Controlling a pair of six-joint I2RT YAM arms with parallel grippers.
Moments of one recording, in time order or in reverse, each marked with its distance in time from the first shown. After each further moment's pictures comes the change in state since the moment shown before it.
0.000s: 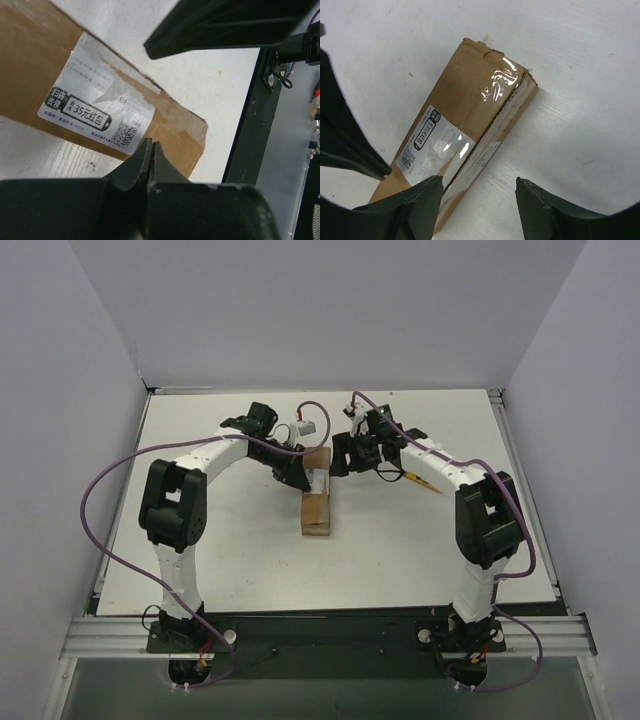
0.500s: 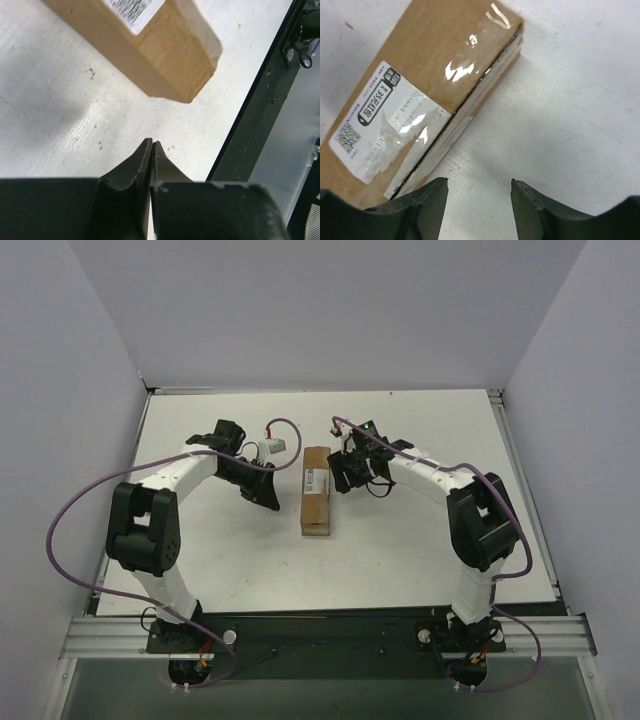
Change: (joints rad) left arm 0.111 -0.192 -0.284 -0.091 -0.093 0.082; right arm 0.094 0.029 -0.066 -0.031 0.237 -0.142
